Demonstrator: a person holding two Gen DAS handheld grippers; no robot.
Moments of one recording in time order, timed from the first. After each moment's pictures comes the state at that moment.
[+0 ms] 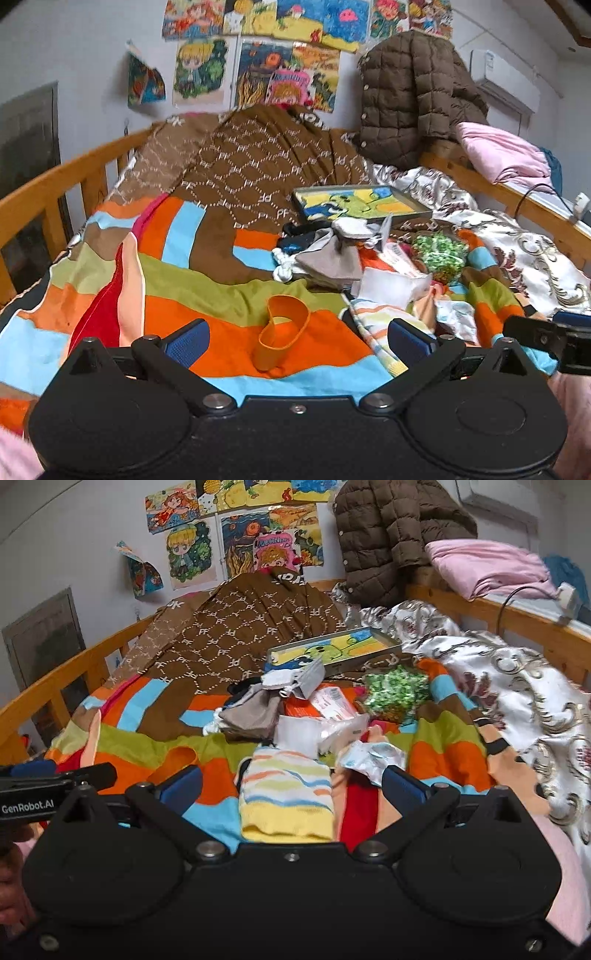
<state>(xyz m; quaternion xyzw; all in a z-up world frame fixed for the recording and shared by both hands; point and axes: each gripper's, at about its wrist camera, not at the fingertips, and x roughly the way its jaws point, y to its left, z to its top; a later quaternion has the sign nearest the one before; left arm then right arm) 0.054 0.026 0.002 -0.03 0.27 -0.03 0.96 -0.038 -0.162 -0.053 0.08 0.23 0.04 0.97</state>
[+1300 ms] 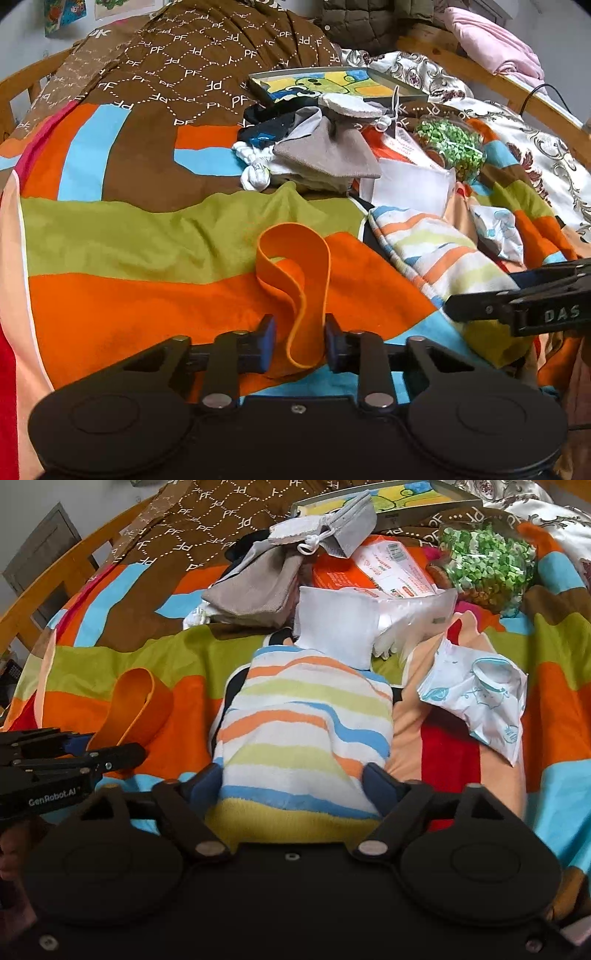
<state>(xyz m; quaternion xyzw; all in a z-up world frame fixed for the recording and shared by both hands) 0.187 0.037 -0.091 0.01 0.42 -0.13 0.90 0.151 -0.147 -0.164 0.09 0.44 0.11 0.89</state>
